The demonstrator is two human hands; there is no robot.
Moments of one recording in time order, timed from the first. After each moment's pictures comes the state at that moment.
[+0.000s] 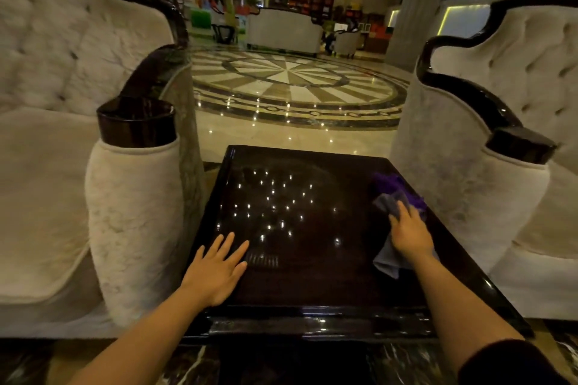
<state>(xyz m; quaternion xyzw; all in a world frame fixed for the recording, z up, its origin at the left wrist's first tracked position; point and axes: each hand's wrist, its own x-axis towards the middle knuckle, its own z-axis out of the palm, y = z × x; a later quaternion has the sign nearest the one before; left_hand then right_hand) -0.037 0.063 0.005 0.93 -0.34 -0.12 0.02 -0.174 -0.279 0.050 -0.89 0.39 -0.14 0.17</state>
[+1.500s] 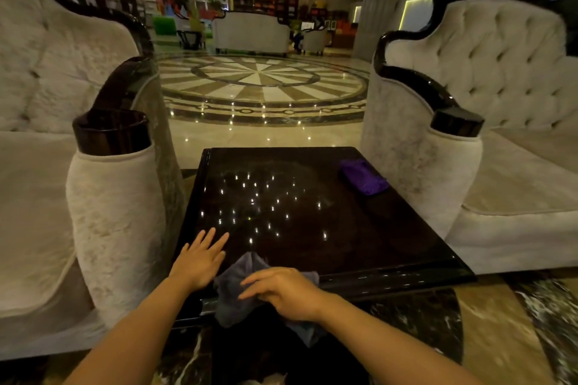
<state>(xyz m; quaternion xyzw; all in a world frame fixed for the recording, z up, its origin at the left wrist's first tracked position) -0.046 0.063 0.020 0.93 -0.34 -0.14 0.05 -0.206 -0.072 0.041 -0.96 -0.10 -0.01 0.27</state>
